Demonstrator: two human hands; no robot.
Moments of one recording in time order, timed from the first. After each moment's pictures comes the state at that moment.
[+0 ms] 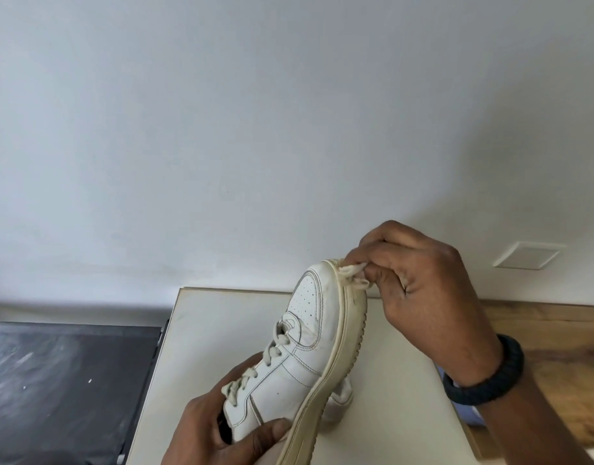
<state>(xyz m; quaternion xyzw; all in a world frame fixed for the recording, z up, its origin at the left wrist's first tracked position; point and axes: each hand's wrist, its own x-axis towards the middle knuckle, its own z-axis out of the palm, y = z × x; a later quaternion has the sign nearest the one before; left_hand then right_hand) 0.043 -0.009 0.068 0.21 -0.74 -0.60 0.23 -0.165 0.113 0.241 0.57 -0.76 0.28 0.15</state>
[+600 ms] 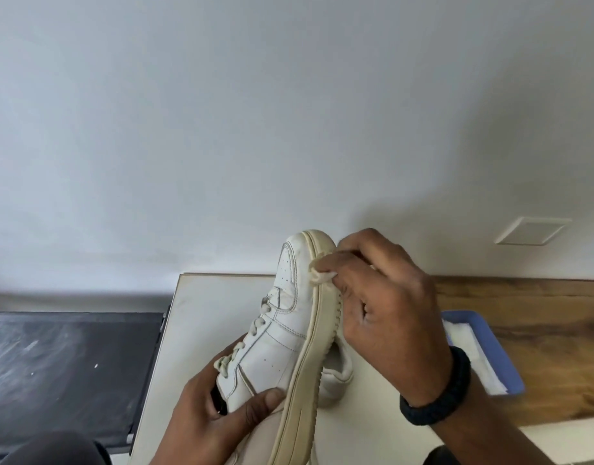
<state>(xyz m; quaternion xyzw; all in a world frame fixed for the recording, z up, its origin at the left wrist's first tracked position) 0.048 -0.007 0.080 0.21 -0.69 -0.67 0.19 -0.129 0.108 0.200 0.54 -0.76 0.28 0.25</state>
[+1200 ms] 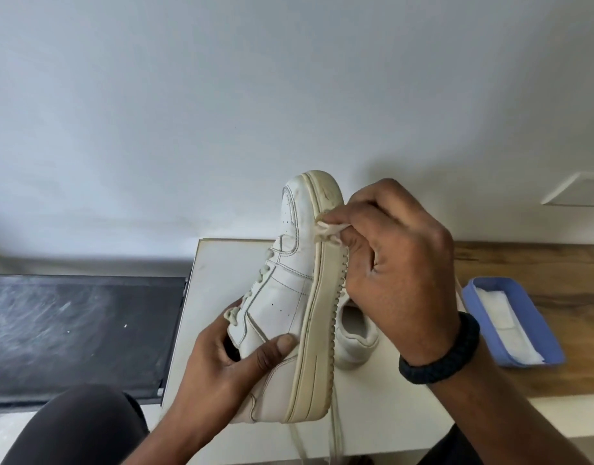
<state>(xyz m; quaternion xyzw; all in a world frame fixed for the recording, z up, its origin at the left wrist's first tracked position) 0.045 -0.014 0.085 0.25 -0.64 -0.70 0.19 -0.128 0.088 0.178 0.49 -0.76 0.34 0.24</state>
